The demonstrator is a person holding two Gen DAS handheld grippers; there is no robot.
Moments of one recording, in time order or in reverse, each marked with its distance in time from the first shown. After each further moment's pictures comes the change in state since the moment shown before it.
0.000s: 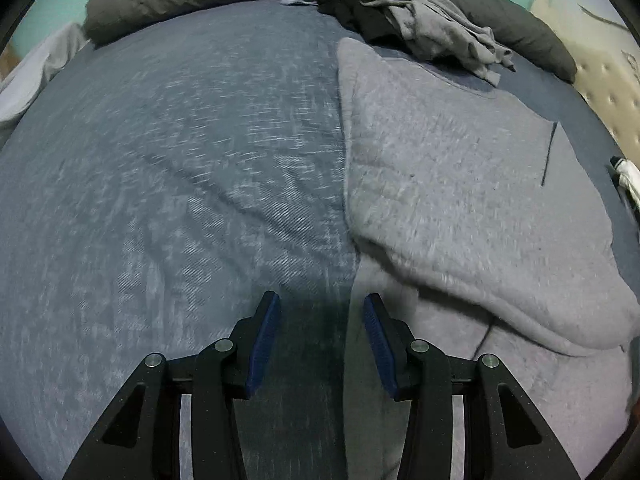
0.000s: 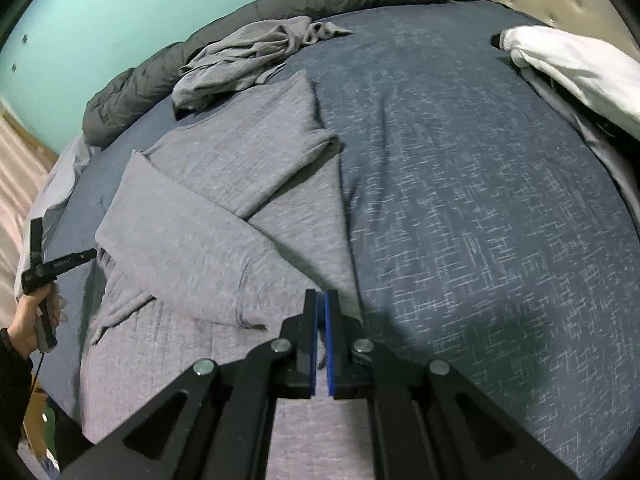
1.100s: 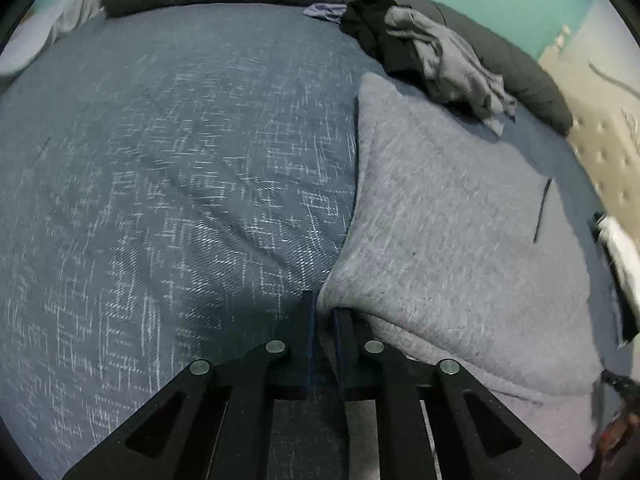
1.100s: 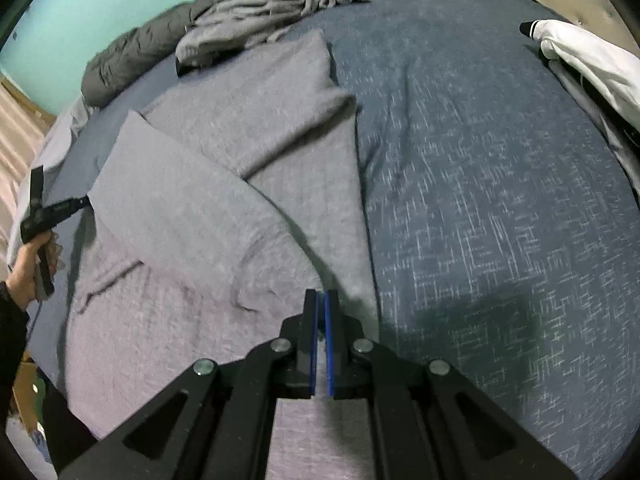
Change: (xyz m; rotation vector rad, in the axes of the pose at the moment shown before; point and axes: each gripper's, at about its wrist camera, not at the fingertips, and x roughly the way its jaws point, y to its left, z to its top) left arm -0.005 0.044 0.015 -0.172 -0.067 -0.140; right arm 0.027 0.013 -0.002 -0.092 0.126 -0.026
